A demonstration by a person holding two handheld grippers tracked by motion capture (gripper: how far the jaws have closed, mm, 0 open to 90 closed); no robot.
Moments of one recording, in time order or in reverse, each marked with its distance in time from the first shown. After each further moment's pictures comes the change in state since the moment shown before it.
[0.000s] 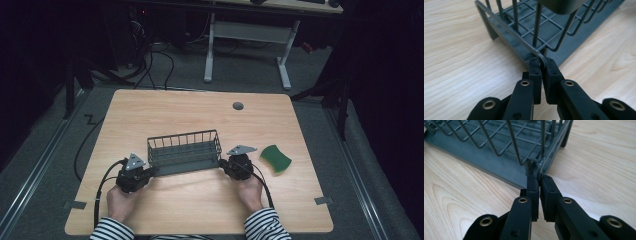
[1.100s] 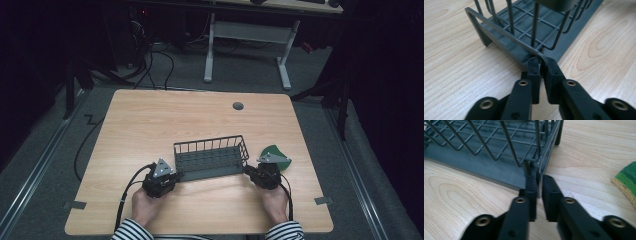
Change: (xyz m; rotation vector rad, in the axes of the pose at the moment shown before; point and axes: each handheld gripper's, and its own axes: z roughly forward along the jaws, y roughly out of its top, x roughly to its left) left arm -0.058 0.017 0.028 -0.030 -0.115 0.086; right arm -0.041 -0.045 -0.053 -0.019 -0.068 0.117
